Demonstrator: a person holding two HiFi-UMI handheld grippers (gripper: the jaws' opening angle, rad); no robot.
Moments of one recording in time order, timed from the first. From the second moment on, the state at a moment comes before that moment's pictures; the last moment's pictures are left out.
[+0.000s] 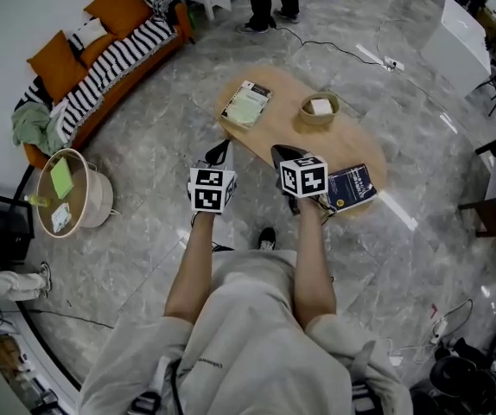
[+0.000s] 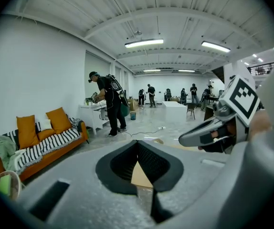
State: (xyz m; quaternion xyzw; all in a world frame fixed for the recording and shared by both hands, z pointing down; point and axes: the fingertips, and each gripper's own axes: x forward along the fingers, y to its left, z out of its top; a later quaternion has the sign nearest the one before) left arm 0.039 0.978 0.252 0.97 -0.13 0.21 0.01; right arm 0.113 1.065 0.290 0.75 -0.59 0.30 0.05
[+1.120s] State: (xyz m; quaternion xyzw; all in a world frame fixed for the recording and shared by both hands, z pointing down) left arm 0.055 0.946 0.290 0.96 -0.14 0.25 0.00; right arm 0.150 1.004 0.312 0.74 -0.59 0.32 0.01
